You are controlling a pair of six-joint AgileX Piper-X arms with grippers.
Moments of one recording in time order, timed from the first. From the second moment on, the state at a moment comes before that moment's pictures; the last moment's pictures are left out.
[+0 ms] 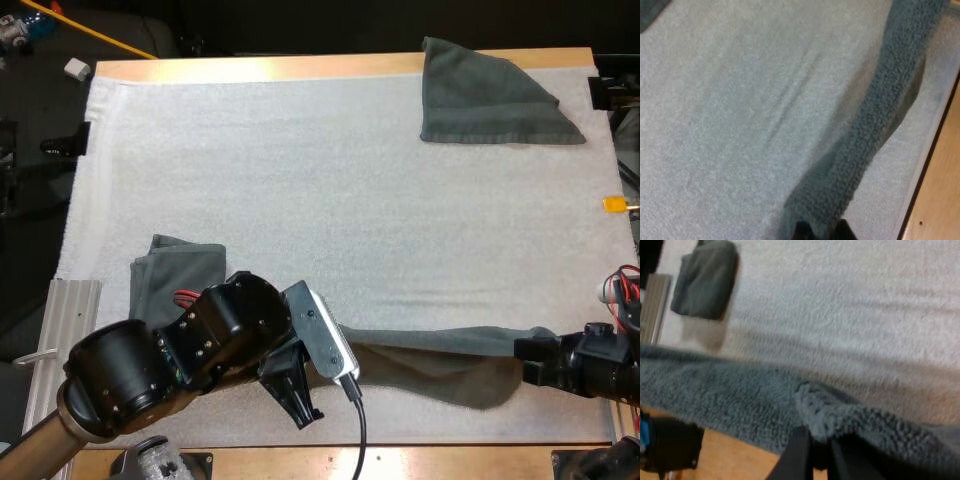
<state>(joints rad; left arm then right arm) -0.99 0.99 -1.36 1.38 0.02 -1.69 0.53 0.65 -1.04 1.36 -0.28 -1.35</state>
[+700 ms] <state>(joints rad) -0.76 1.08 -1.07 1.13 0.07 -1.59 0.62 0.99 -0.91 1.06 -0.12 -1.28</state>
